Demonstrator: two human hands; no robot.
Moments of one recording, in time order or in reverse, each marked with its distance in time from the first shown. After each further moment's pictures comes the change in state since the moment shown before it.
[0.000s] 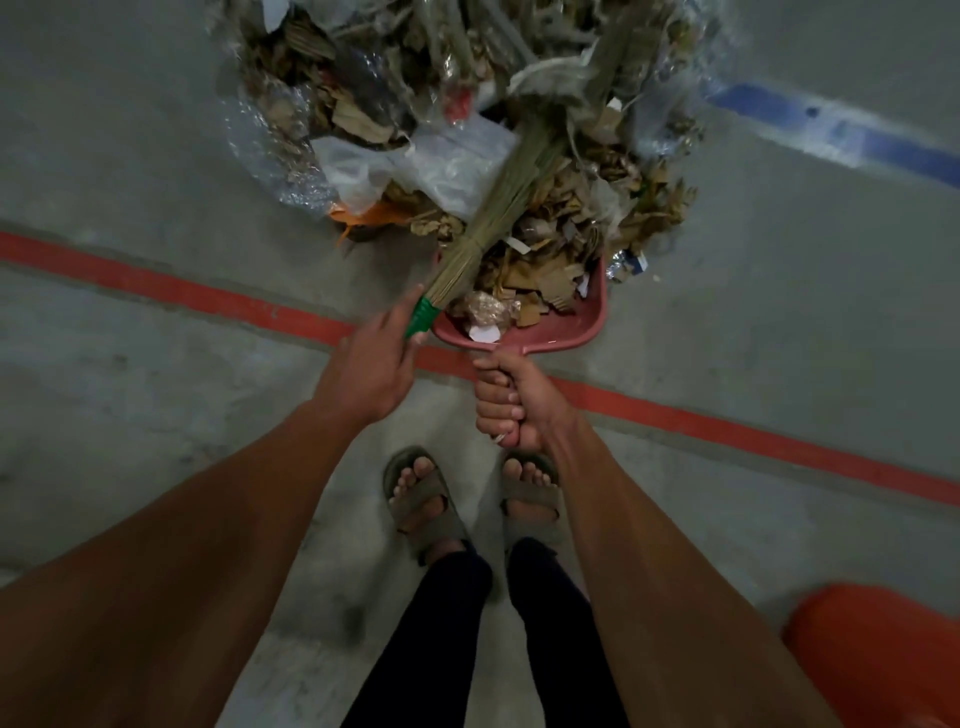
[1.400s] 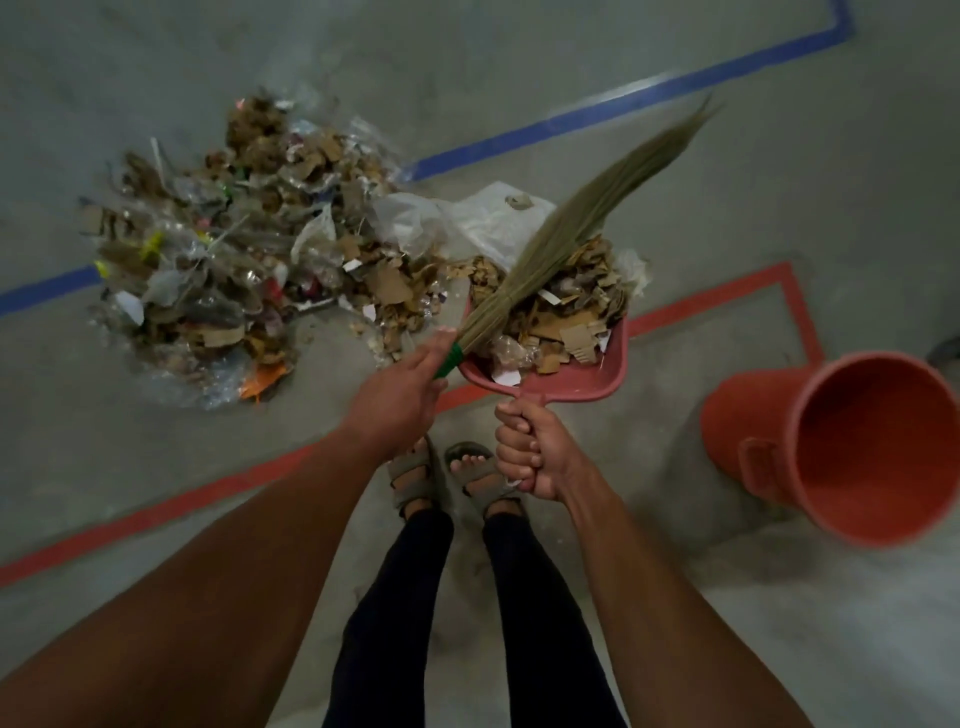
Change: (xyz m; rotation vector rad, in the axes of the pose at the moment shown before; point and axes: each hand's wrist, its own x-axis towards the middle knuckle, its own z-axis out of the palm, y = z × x) left_hand -0.064 0.345 -0.102 0.357 -0.330 0.633; right_hand -0.349 0.042 0.045 0.466 0.029 -0.559
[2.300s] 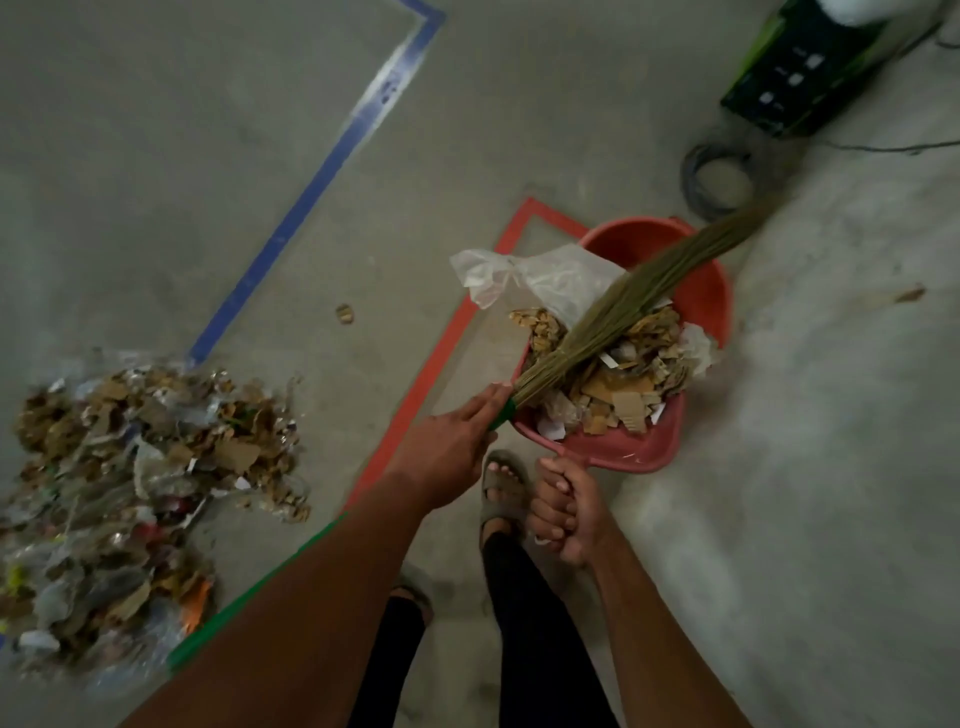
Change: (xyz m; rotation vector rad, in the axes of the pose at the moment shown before) left_hand 0.052 0.335 0.086 0.272 -0.381 0.711; right_hand -0.256 0.020 -0.162 0.655 0.097 -0.615
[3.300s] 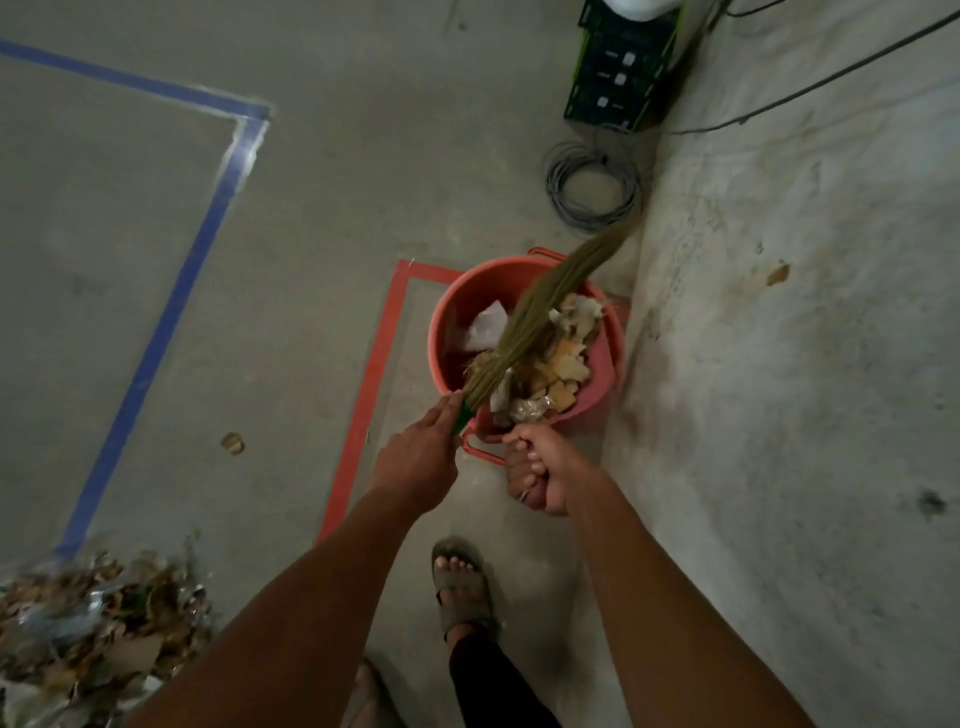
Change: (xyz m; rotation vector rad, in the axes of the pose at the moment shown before) left_hand 0.227 0.066 0.059 0.164 -0.091 -0.112; right_hand 0.071 -0.226 -0.073 -0.027 0.317 0.086
